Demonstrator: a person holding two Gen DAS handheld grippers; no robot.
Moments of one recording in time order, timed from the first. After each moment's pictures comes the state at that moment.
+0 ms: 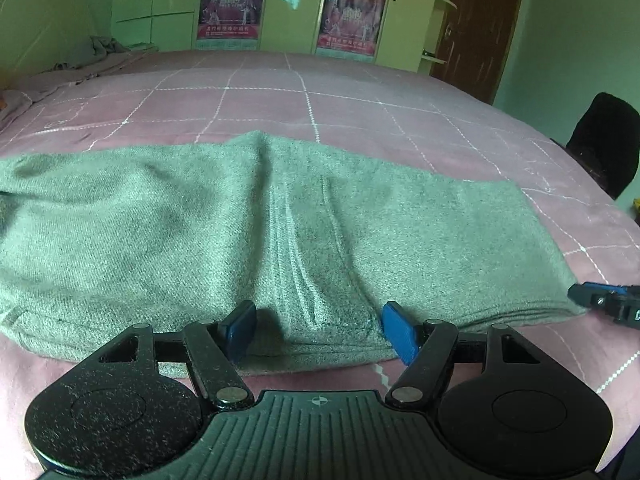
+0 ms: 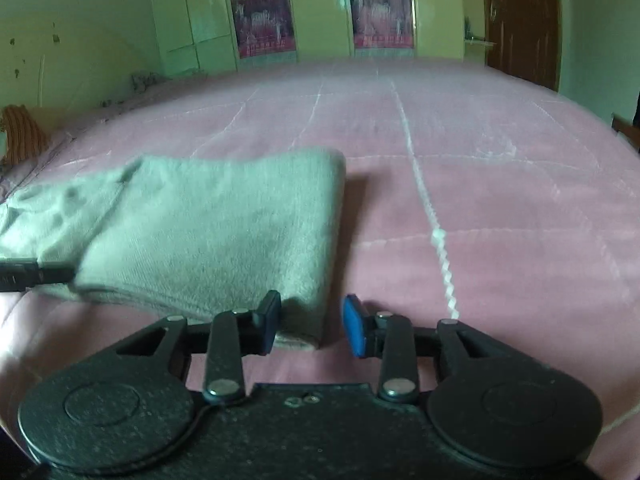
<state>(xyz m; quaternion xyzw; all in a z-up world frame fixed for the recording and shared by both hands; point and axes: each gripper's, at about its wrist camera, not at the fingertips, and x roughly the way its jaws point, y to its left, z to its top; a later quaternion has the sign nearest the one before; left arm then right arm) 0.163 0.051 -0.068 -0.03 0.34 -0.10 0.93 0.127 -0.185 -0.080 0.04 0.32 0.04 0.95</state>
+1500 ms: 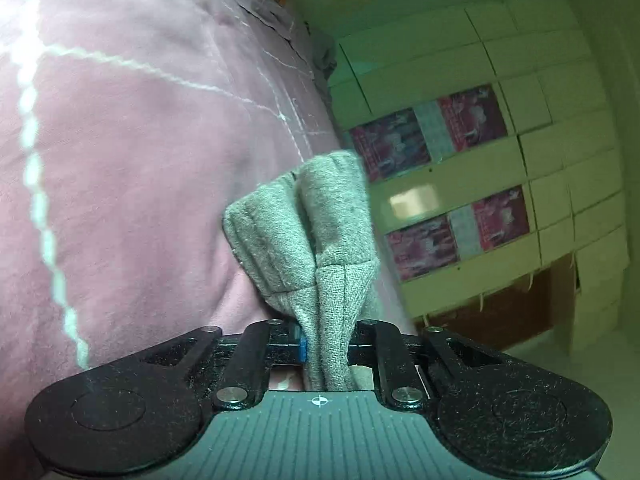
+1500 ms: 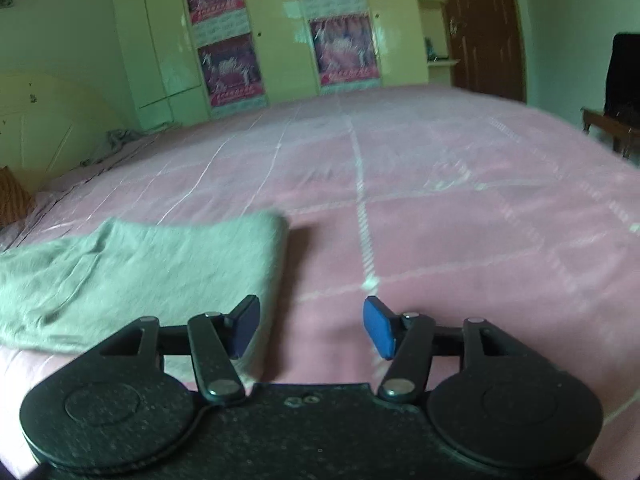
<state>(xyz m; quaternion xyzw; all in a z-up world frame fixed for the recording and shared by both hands) 0.190 0.360 -0.187 -0.54 0.17 -0.03 0.83 0.114 -0.229 -0.057 0.08 0.26 0.00 0.96</state>
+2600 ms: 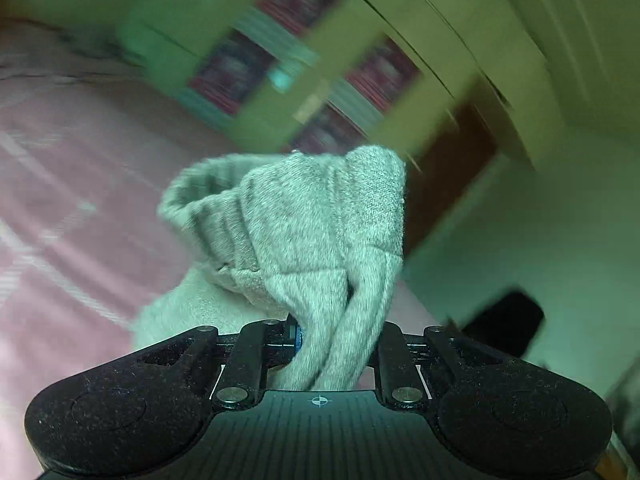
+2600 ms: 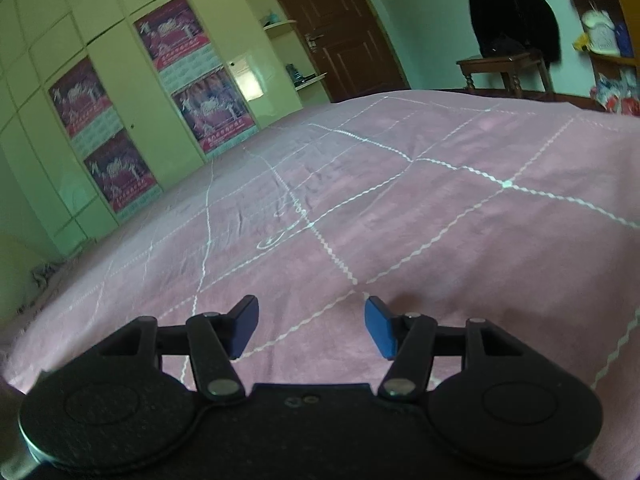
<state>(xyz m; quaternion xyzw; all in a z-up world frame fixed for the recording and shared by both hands) 0.312 0.148 0.006 -0.28 0.20 -0.22 0.91 0.110 -0.366 -0.079 0.27 0.19 -0.13 0.94</state>
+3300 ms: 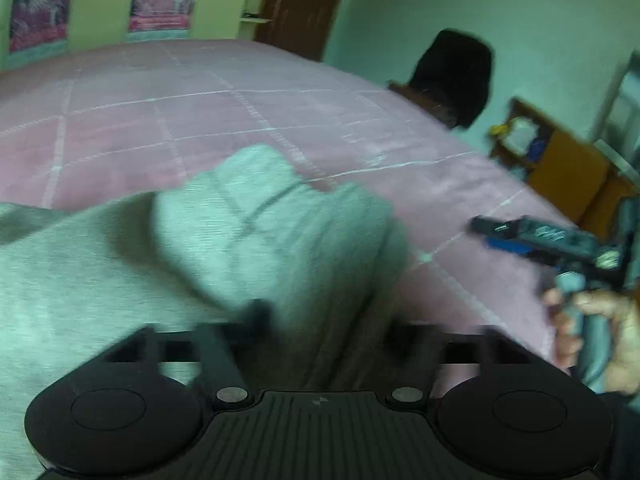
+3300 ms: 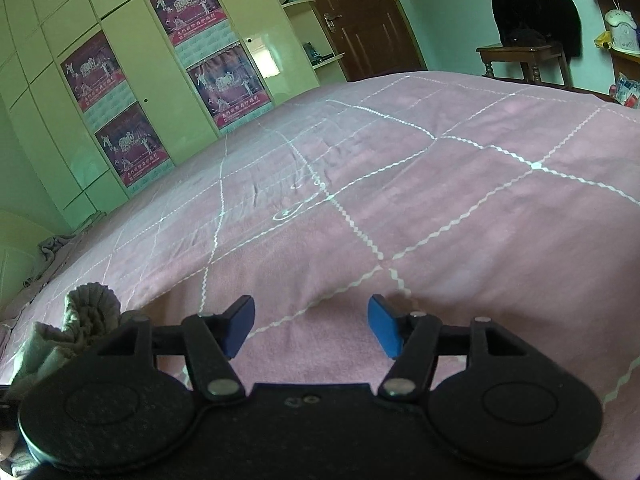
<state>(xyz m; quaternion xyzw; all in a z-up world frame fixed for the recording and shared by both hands) 0.287 -0.088 -0.030 0.00 0.35 -0.37 0.86 0.116 -0.350 -0.085 0.25 0.22 -0.10 0.94</state>
